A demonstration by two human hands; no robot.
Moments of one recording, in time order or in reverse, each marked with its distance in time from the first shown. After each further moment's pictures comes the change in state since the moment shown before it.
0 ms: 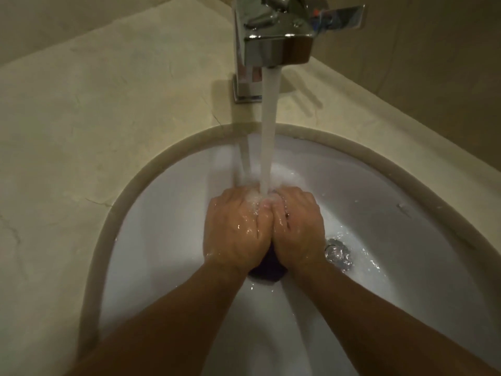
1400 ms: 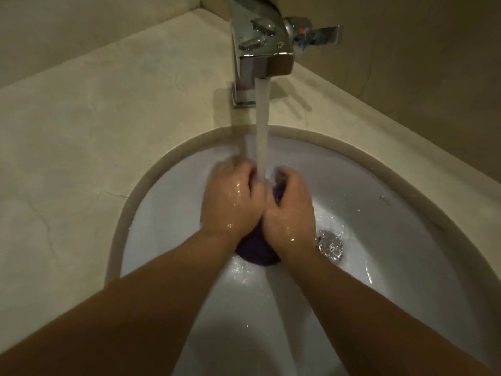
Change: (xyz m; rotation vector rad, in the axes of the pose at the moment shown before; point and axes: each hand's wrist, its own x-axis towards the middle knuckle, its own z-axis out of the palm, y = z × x) left_hand 0.021 0.008 -0.021 -0.133 0.120 0.016; right_hand 0.004 -0.038 -0.013 0.155 0.046 0.344
